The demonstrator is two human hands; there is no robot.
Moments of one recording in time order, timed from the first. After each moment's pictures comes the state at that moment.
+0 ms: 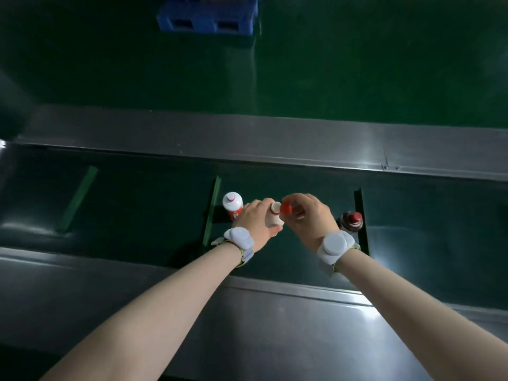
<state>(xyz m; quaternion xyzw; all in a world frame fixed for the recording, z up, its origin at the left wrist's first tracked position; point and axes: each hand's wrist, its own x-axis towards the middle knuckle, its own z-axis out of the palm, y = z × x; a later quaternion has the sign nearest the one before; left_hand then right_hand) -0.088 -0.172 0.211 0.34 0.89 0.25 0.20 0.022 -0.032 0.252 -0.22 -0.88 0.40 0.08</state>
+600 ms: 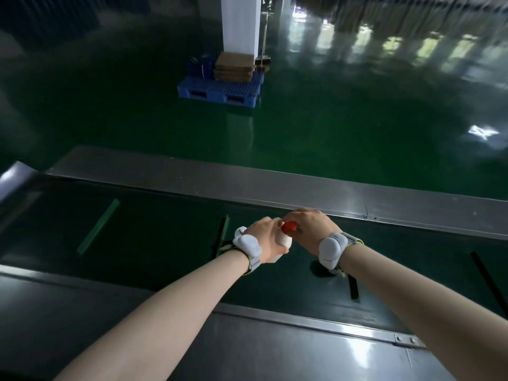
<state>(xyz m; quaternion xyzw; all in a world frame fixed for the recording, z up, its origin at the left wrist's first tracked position) -0.073 -0.225 0.336 0.39 0.89 0.18 0.18 0.025 -0.096 0.409 -0.11 -0.98 0.14 -0.03</state>
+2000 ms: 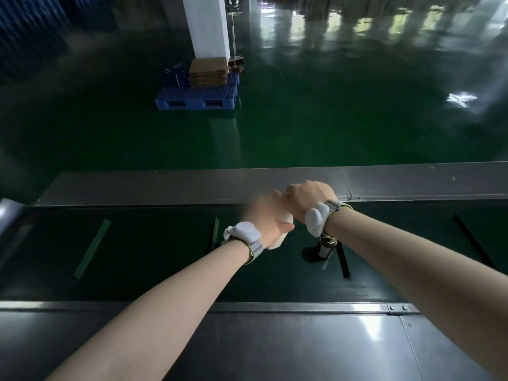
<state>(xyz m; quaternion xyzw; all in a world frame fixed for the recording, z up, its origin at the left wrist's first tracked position) -0.027 -0.184 0.391 0.36 0.89 0.24 0.13 0.041 -0.054 0.445 -0.23 -0.97 -0.01 0.01</state>
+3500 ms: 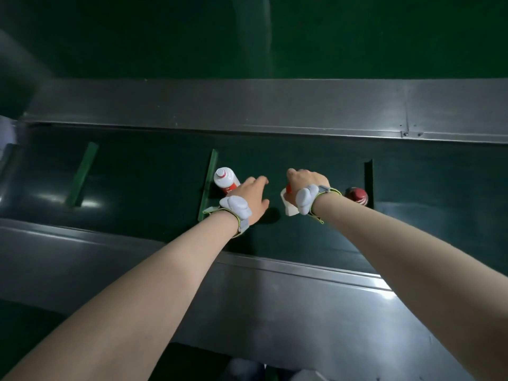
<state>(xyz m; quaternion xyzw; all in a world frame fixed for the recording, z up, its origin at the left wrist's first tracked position) -0.106 -0.121 0.161 0.34 0.91 0.07 0.23 -0.043 0.056 0.145 -0.21 -0.94 0.12 -0.22</state>
